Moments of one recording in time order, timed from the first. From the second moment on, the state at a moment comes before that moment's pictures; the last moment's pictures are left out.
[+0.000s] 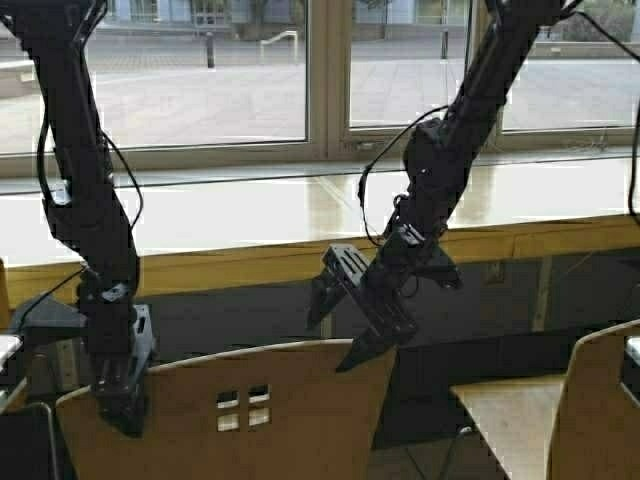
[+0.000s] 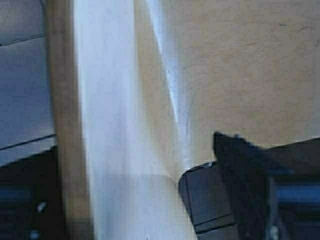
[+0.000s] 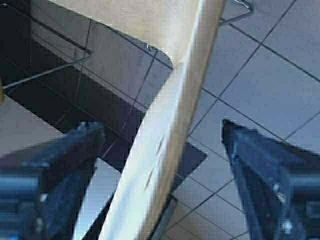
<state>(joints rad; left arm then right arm) -0.27 0.92 0.43 -1.21 -0.13 -0.66 0.47 0.93 0.10 1.27 0.36 0.10</state>
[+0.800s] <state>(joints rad) -0.26 0.94 0.42 -1.21 -0.09 -0.66 0.47 1.15 -0.13 1.28 0.40 0.10</state>
